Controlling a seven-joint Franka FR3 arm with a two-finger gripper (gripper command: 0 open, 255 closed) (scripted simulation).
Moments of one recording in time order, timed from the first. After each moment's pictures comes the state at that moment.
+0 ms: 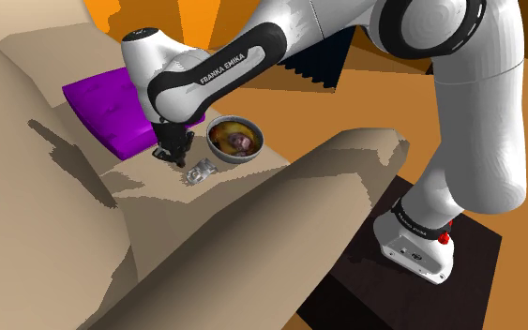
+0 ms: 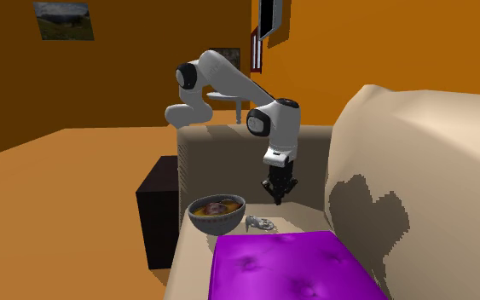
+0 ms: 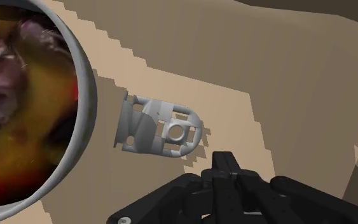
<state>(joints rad) 0.29 0.61 0.33 -1.59 -0.21 2.12 0.48</state>
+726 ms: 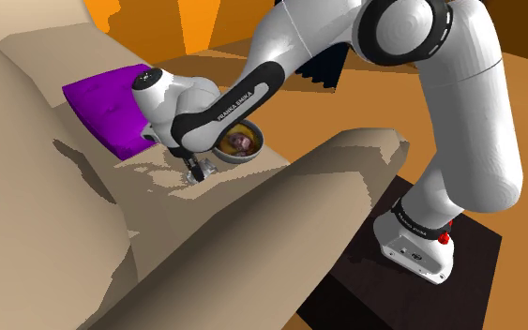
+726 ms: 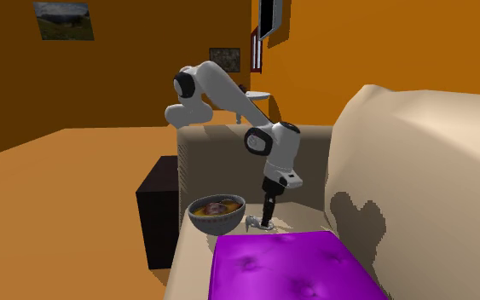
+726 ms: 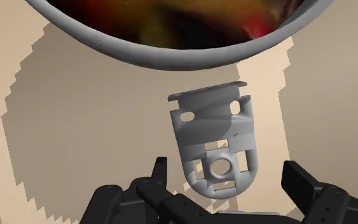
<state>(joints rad) 0.21 0.73 0.42 -1.62 -0.54 2.13 -0.45</state>
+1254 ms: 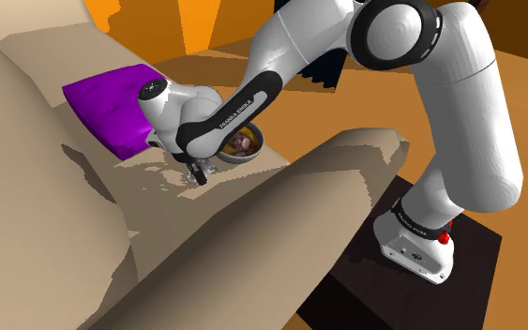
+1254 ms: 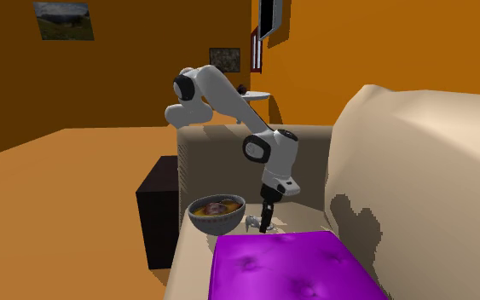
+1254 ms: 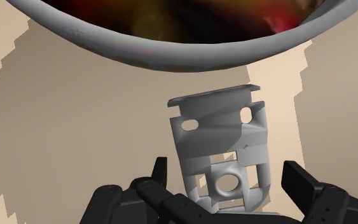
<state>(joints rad) 0.21 0.76 0.41 -1.63 -0.56 2.17 -0.45</state>
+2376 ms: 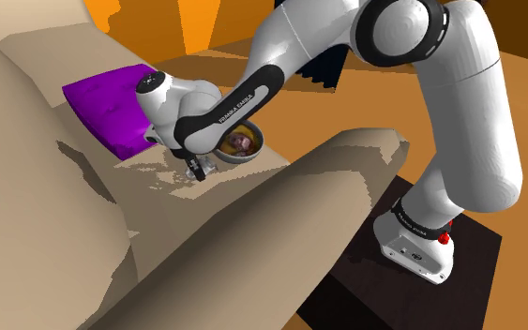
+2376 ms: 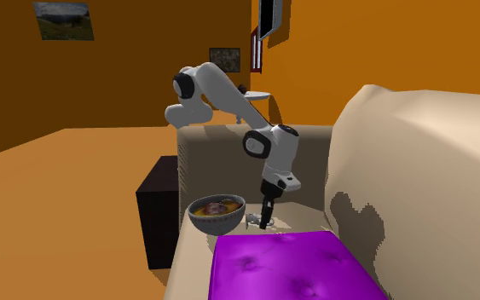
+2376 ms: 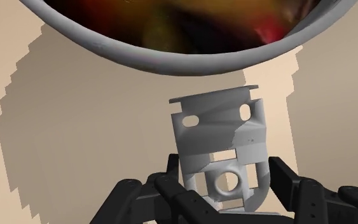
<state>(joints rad) 0.20 0.74 0.42 -1.63 -0.55 2.15 -0.46</state>
